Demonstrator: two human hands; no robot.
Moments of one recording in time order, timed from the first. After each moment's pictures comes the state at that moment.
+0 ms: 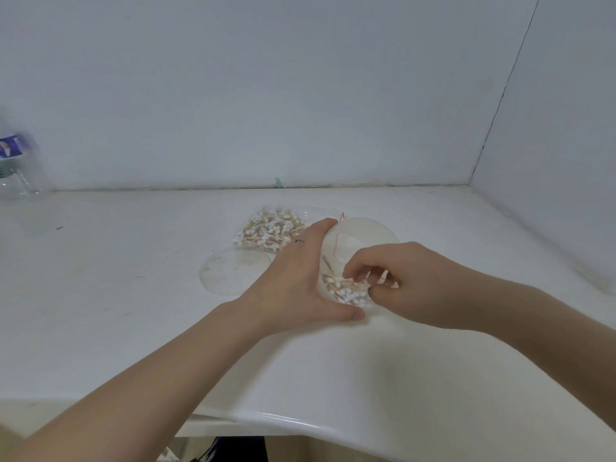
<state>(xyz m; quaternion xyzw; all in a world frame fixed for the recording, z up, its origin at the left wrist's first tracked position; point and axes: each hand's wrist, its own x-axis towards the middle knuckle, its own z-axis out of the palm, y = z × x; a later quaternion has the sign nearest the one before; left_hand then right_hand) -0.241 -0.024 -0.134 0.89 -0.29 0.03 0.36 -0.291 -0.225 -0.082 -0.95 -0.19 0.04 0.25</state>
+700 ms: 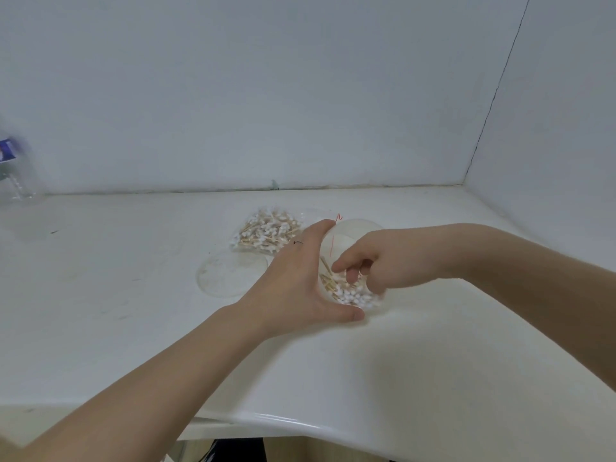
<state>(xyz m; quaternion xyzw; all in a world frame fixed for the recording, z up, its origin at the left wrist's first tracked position) -0.244 -0.026 -0.134 0.89 -0.29 0.03 0.36 -0.264 -0.207 -0.044 -0.95 -0.14 0.25 0.16</state>
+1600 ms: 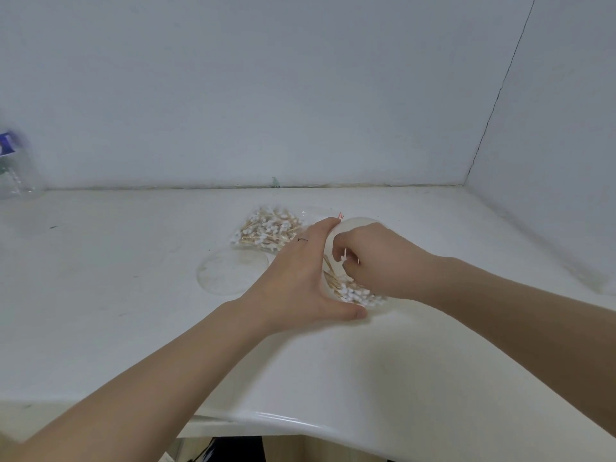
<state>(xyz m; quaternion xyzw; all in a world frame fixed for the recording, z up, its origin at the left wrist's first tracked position) -0.242 -0.028 -0.133 0.89 -0.29 0.03 0.35 -0.240 -0.201 -0.092 -0.98 -0.18 -0.03 0.10</state>
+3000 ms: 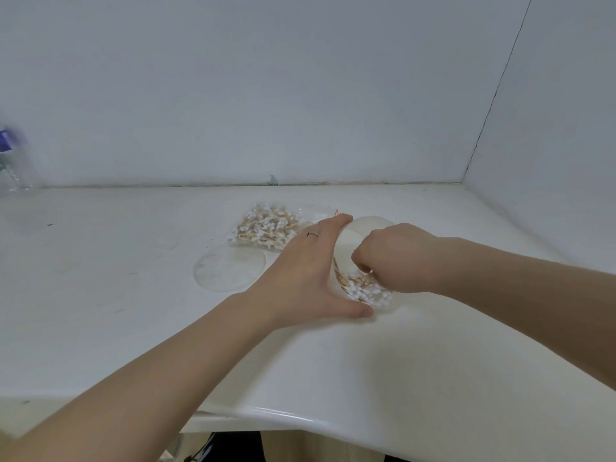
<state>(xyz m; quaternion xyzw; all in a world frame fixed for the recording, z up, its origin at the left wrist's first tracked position) -0.248 -0.041 -0.124 0.90 -0.32 0.05 0.29 -0.248 -0.213 -0.077 -0.95 -0.20 0.07 -0.24</state>
